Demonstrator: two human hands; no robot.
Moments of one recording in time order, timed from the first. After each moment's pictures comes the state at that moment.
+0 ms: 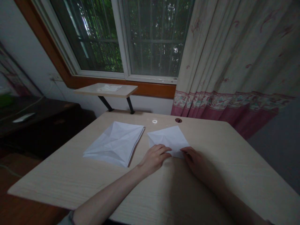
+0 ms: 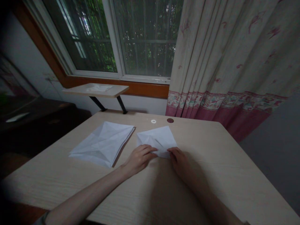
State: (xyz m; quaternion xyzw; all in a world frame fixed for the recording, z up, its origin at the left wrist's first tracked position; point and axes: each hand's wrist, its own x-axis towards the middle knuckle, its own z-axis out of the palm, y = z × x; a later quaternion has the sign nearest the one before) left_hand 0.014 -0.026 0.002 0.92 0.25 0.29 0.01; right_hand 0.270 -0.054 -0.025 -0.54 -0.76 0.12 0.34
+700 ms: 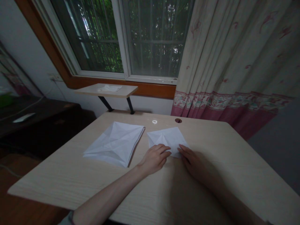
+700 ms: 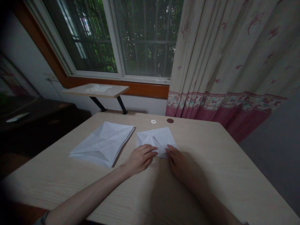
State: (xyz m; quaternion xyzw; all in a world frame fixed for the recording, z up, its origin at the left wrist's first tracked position) left_hand 0.015 -0.027 0.006 0.93 0.29 0.23 0.04; right_hand 0.275 -0.051 -0.046 -0.51 -0.81 0.07 0.29
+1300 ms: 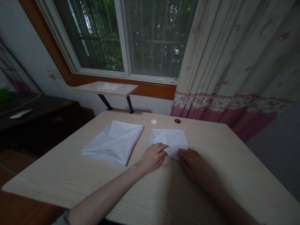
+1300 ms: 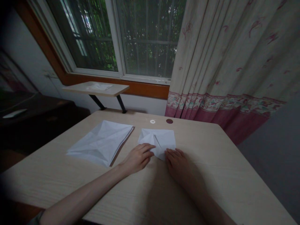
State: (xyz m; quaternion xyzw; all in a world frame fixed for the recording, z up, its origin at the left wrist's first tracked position) left_hand 0.016 -0.025 0.003 0.92 0.30 0.23 0.04; right_hand 0.268 -0.062 -0.014 -0.50 -0.84 -0.02 0.20
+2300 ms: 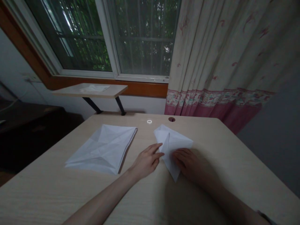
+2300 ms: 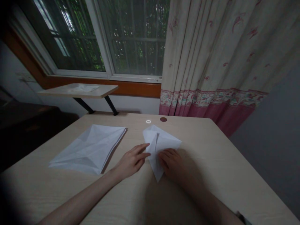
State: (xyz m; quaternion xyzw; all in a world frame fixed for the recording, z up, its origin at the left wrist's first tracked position) left_hand 0.011 -0.022 -0.005 0.91 0.32 0.25 0.09; right_hand 0.261 -0.068 -0.007 -0.46 -0.85 -0.01 0.26
